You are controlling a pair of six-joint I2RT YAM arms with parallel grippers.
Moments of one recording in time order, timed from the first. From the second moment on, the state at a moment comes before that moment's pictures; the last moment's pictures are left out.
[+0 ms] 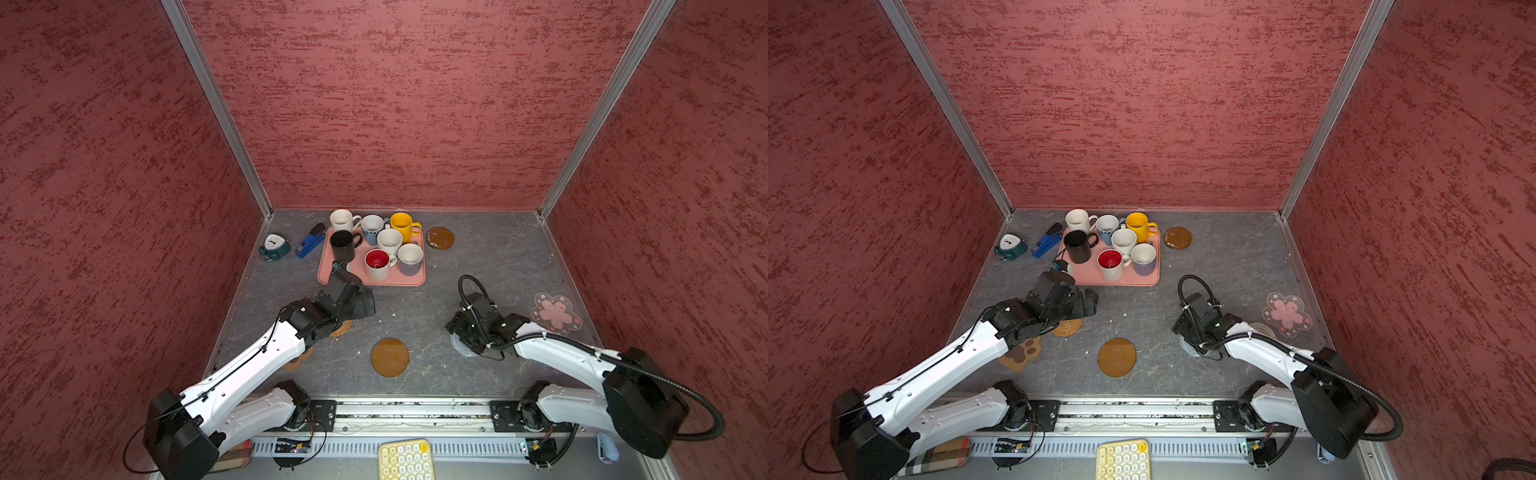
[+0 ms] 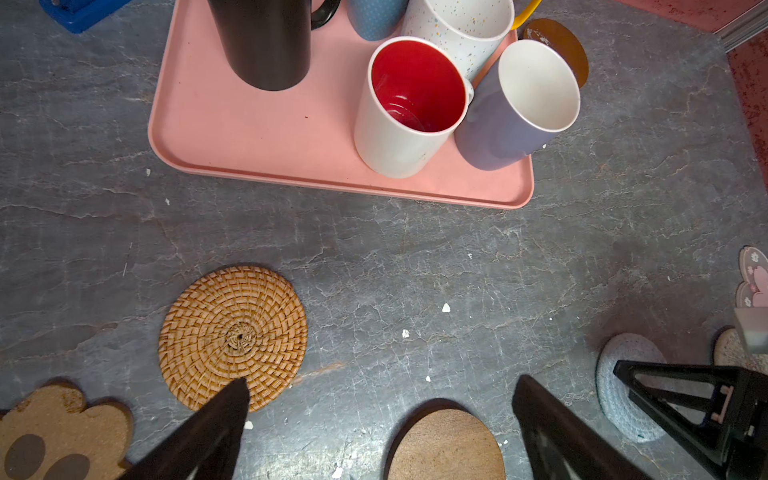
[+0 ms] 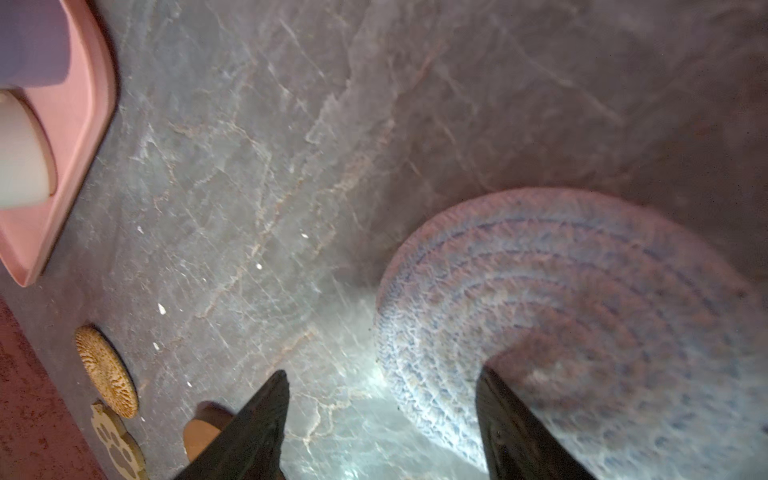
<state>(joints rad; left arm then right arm) -0.64 1.03 0.83 -0.67 -0.23 -0.66 0.63 1.27 0.56 -0.35 -0.04 1.25</state>
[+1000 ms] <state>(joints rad) -0.52 0.97 0.80 -0.77 -0.17 -0.65 0.34 1.94 1.19 -0.13 -0.23 0.97</state>
